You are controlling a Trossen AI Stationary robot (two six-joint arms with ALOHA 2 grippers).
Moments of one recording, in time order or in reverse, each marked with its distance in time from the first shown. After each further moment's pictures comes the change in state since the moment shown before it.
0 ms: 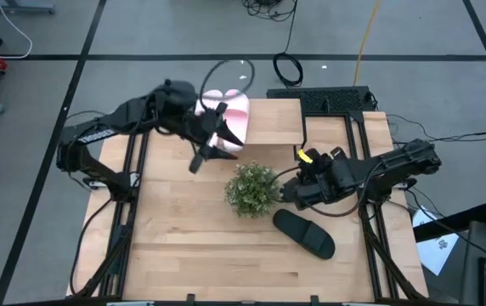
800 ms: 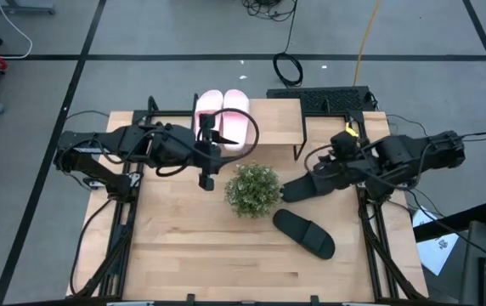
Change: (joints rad) left arm -0.313 0.000 0.000 -0.087 -0.876 0.267; right arm -0.009 -0.294 0.000 0.020 -0.093 0.012
